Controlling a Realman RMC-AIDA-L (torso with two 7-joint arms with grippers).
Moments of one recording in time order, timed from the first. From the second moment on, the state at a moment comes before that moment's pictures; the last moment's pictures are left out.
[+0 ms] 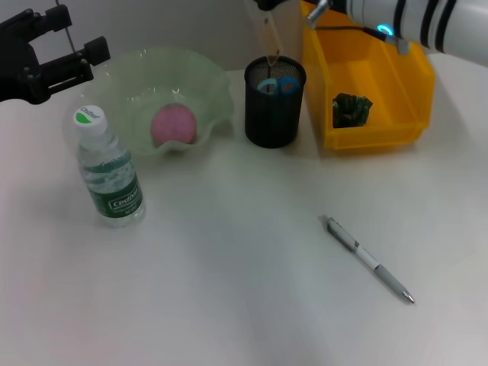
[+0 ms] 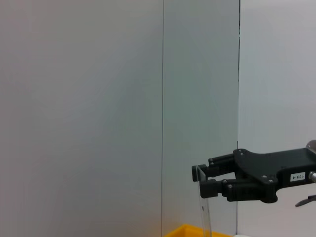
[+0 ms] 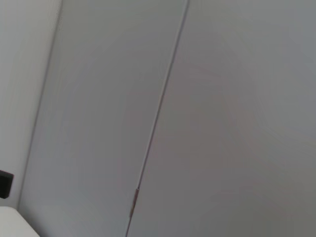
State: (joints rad) left arm -0.39 -2.06 0.86 1.03 1.53 1.44 -1.46; right arm 0.51 2.09 -1.47 -1.25 -1.64 -0.58 1.63
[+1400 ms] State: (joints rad) left arm -0.39 -2.06 0.86 1.03 1.53 1.44 -1.45; right arm 0.57 2.08 -1.37 -0.79 -0.93 -0.74 0.93
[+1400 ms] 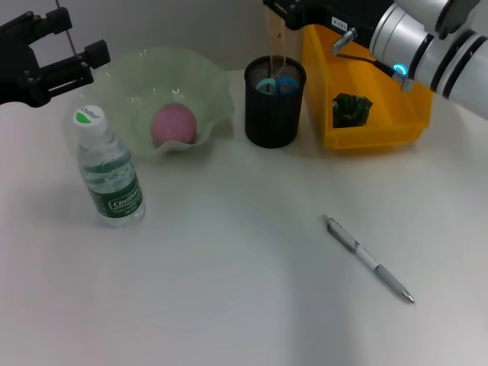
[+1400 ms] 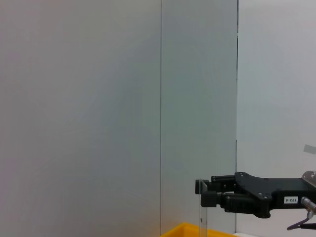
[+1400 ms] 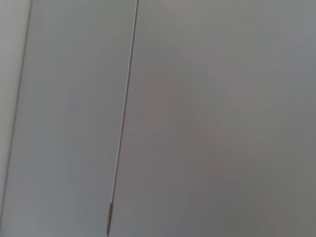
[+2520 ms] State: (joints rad) left arm -0.39 -2.06 0.86 1.03 1.53 1.44 -1.45; right arm 0.65 2.08 -1.31 -0.63 -0.90 -0.79 0.87
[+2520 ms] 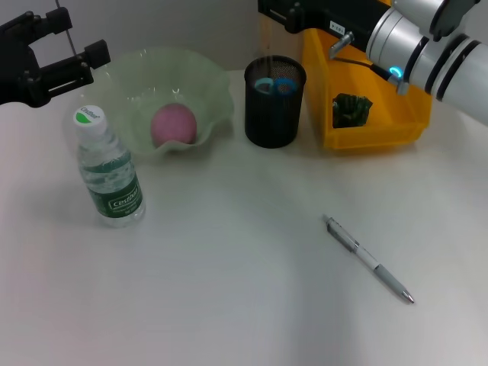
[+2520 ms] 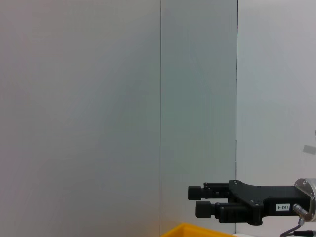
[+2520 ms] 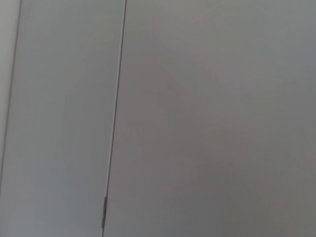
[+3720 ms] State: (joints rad) left arm -0.39 -2.06 0.85 1.03 1.53 1.44 -1.45; right arm 0.54 2.08 -1.25 -1.35 -2.13 -1.22 2.51
